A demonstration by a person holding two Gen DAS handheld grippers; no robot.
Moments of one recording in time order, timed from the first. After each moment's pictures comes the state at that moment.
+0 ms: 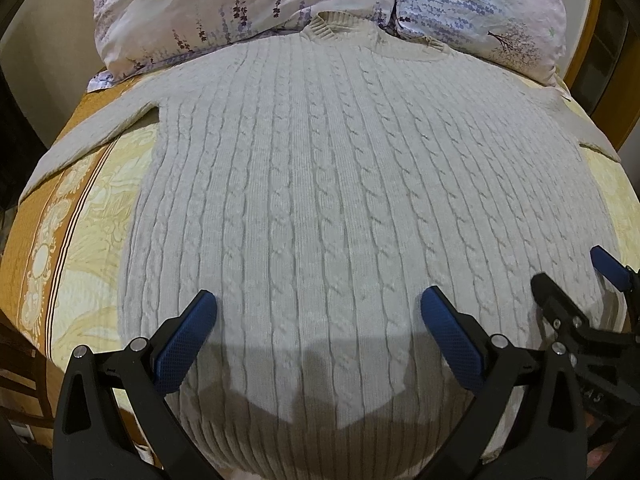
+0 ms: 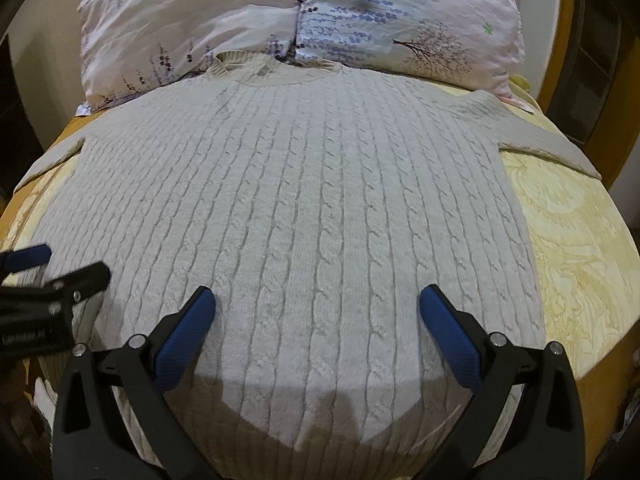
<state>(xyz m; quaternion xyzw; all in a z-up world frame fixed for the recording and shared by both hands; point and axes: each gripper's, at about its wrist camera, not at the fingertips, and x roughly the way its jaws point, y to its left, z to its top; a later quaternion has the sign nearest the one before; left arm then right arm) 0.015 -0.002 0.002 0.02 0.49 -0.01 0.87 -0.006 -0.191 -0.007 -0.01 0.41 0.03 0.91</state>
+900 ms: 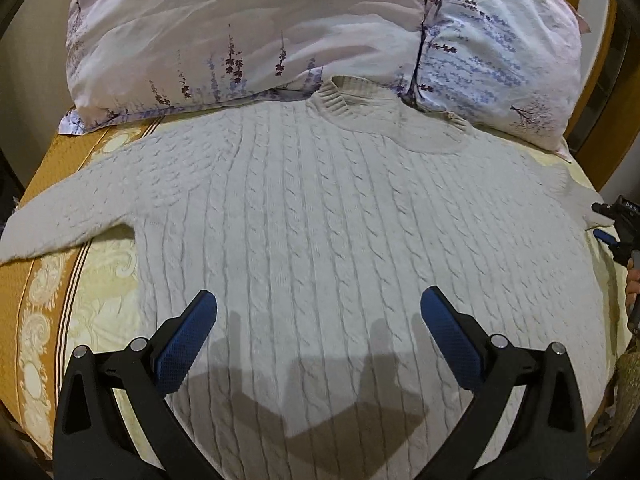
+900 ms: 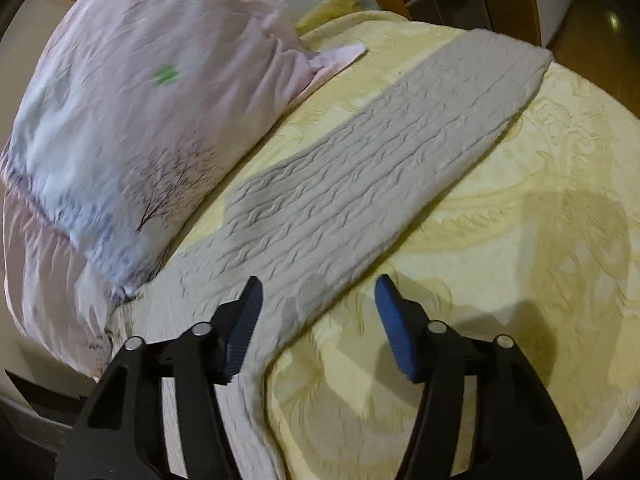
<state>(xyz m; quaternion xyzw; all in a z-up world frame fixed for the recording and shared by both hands) 0.112 0.026 0.029 -0.01 0.46 -0.05 0.89 0.161 -0.490 -0.009 0.38 0.39 -0.09 0.83</state>
